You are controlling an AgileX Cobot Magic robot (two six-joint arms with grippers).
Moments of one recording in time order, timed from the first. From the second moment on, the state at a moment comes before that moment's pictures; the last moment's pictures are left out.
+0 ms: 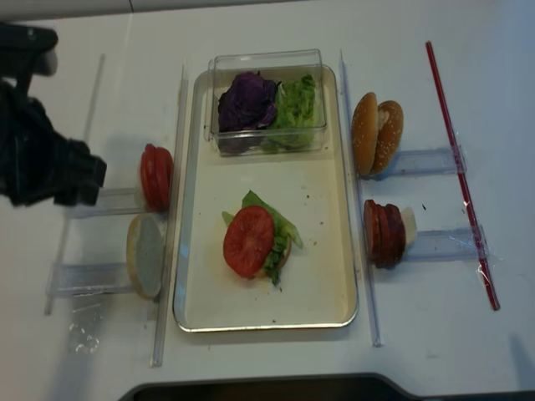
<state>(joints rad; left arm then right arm) -0.03 1.23 -1.03 -0.01 1.12 0.07 -0.08 -0.02 -0.47 0.14 1.13 -0.10</state>
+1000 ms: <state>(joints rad) -0.03 0.51 -0.57 -0.05 1.10 0.08 -0.08 -0.02 -0.47 0.14 1.13 -0.10</state>
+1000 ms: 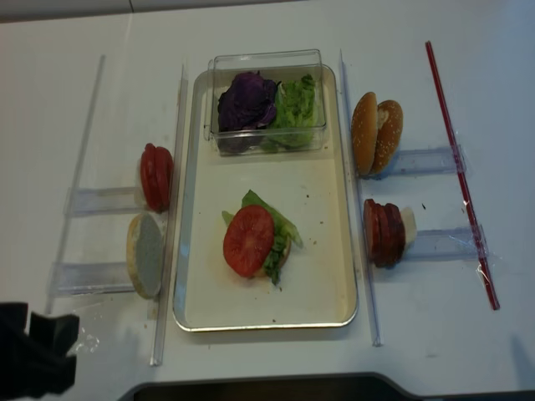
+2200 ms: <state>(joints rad) -0.02 -0.01 -0.49 -0.03 1.17 0.03 -0.08 -0.02 -0.47 0.14 1.13 -0.10</state>
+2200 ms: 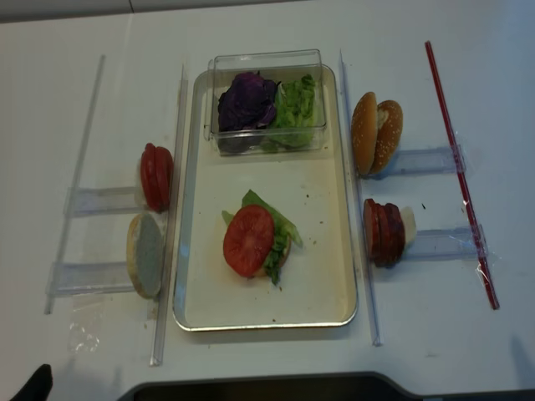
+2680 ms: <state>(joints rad) -0.02 -0.01 -0.49 0.01 1.17 -0.04 -0.08 -0.02 -0.47 0.14 1.13 -0.10</state>
